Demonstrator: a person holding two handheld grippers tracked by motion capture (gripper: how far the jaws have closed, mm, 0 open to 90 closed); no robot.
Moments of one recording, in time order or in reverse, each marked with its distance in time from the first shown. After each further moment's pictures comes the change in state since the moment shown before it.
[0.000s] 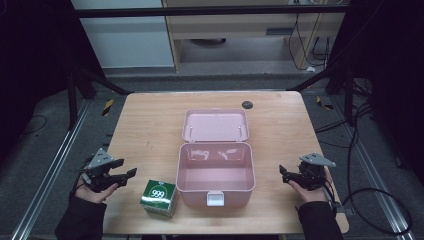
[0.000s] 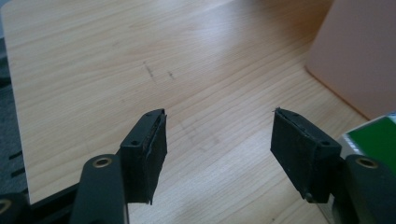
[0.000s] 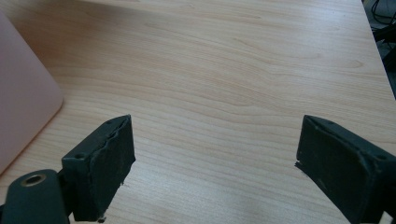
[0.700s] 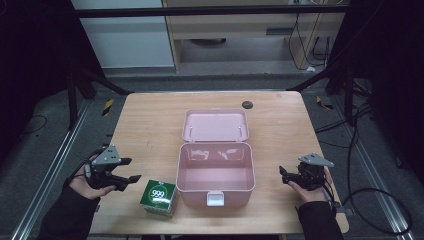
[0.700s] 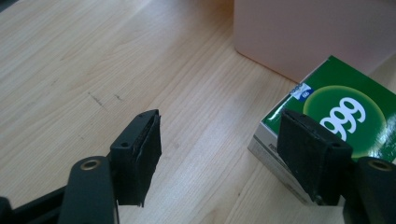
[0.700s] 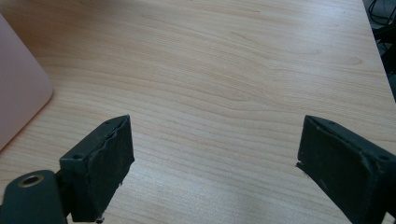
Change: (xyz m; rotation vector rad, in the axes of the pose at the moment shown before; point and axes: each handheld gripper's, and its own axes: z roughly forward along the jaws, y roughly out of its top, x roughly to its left) left arm -0.011 0.039 -0.011 0.134 -0.210 0.283; right arm 0.000 -0.002 0.004 0.015 -0.014 -0.024
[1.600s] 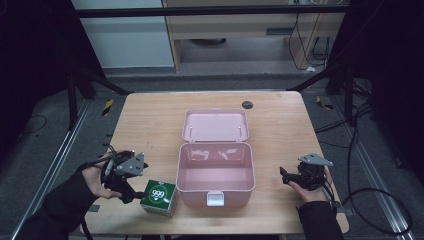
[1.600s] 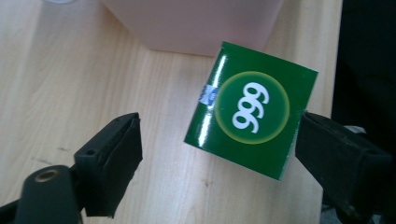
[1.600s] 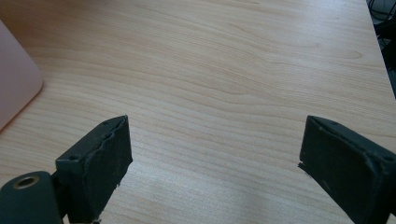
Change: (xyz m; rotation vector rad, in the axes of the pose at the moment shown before) left arm -0.035 0.051 0.009 0.236 -0.231 0.400; right arm -0.002 -0.002 0.003 0.026 -0.009 -0.006
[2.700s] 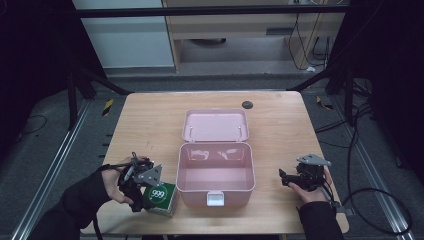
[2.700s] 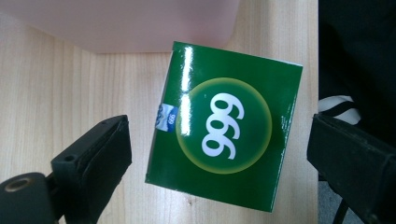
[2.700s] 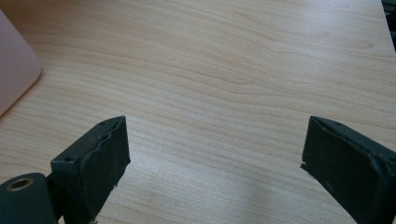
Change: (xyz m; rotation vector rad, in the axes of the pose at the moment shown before) left arm -0.005 0.018 0.037 0.107 -0.097 0.141; right arm 0.001 -0.002 0.003 0.038 0.013 -0.012
